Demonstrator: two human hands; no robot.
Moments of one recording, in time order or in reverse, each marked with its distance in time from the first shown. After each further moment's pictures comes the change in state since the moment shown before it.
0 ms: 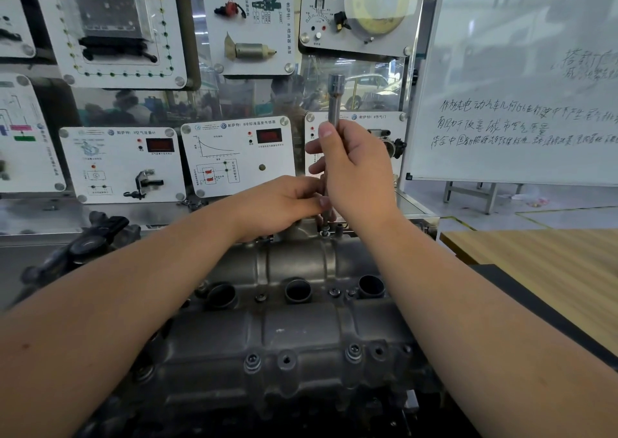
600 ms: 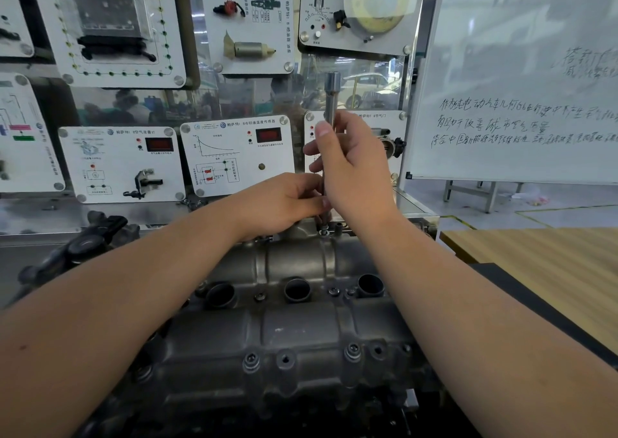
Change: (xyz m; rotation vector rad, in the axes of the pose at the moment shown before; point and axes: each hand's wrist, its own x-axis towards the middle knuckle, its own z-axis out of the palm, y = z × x) left_hand -0.002 0.007 -0.001 0.067 0.008 0.004; right_hand 0.000 0.002 0.001 0.047 -0.015 -0.021
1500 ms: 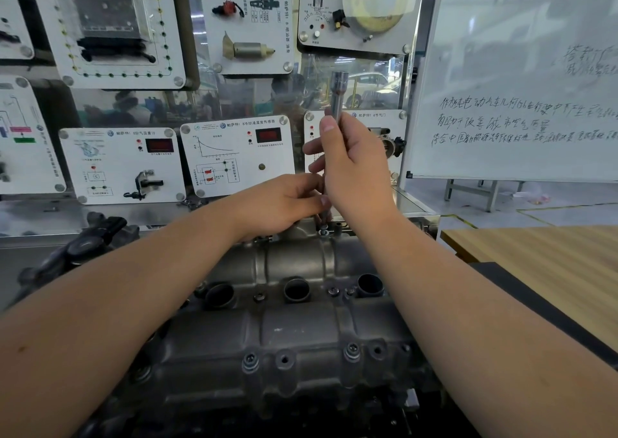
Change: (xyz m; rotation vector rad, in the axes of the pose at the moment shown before) left_hand 0.001 0.000 0.001 -0.015 0.002 -0.002; right_hand 0.001 -0.001 -0.001 0.001 0.010 0.015
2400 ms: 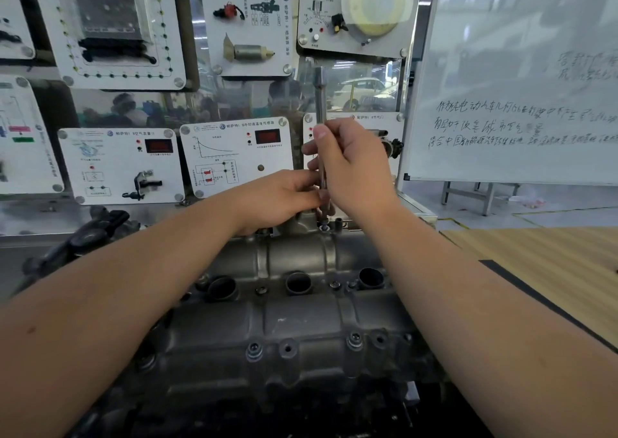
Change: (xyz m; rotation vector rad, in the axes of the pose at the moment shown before) left_hand 0.002 -0.008 0.001 -0.104 -0.007 0.013; right_hand -0.003 0.000 -0.004 -0.093 -0.059 -0.054
